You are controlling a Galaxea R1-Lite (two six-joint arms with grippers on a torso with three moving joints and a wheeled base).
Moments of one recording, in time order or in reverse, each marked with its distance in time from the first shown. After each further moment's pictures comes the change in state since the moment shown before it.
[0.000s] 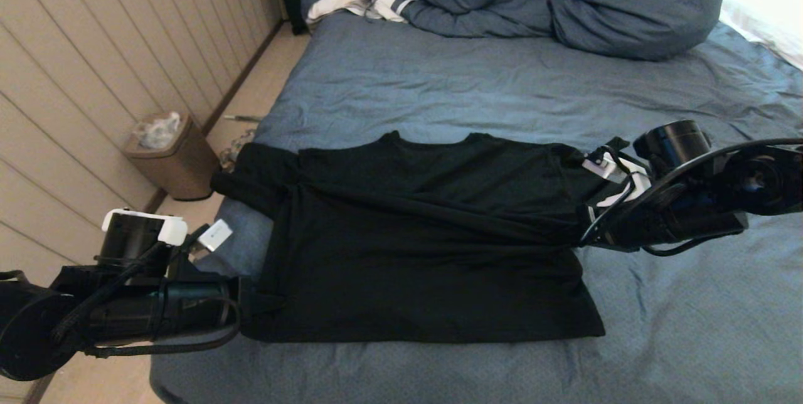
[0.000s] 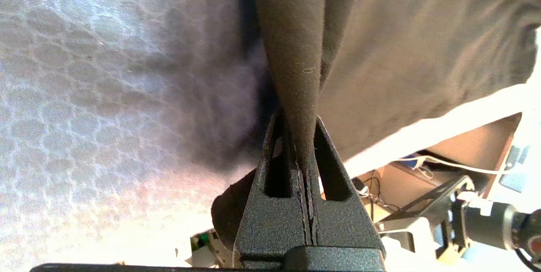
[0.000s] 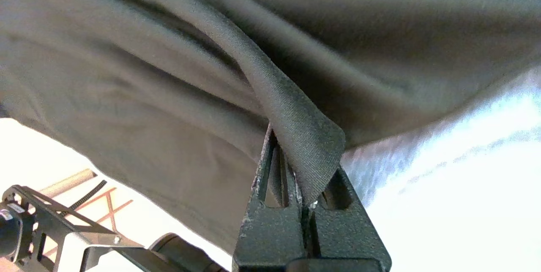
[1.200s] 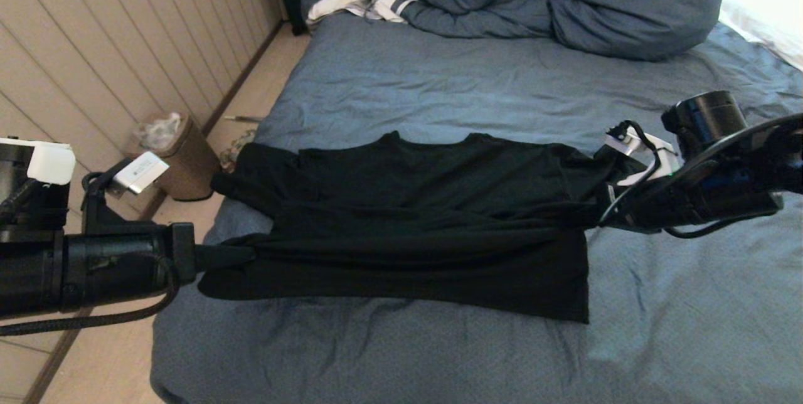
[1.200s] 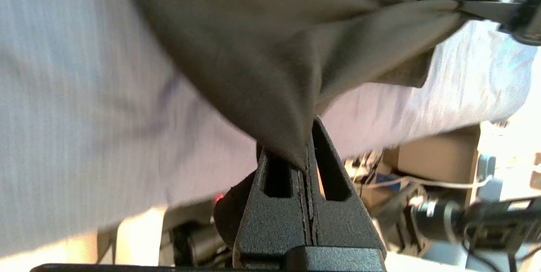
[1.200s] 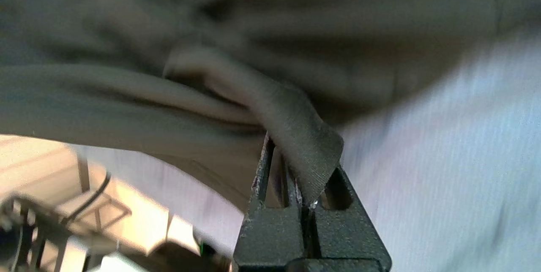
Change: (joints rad) left arm 0.004 -0.316 -0.210 0.334 0.012 -0.022; right arm -0.011 -0.048 -0.099 0.076 -0.034 0.007
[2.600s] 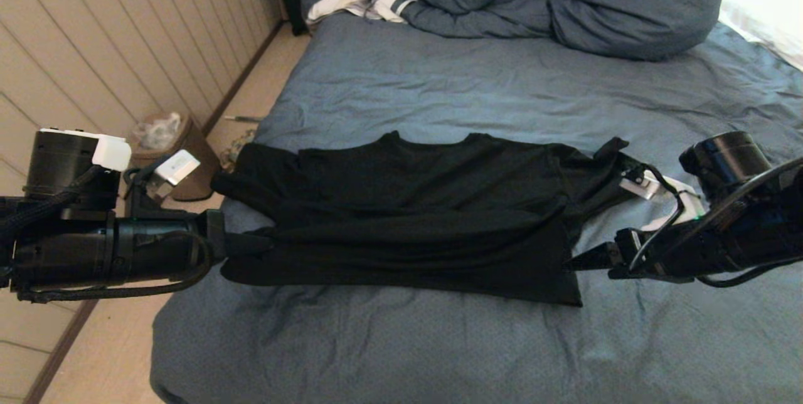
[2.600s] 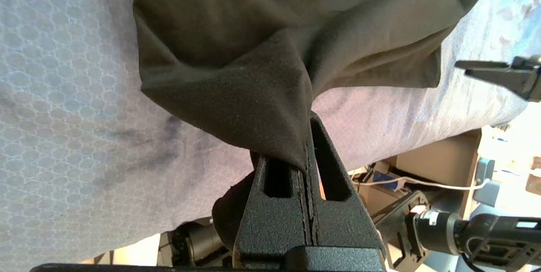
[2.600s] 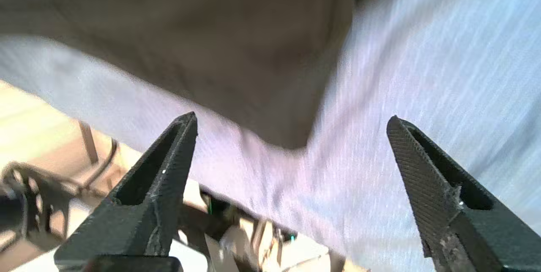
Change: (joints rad) left arm 0.005 0.131 -0.059 -0.022 -0.016 -0.004; right arm -0.026 -0.101 0.216 0.064 -0.002 -0.025
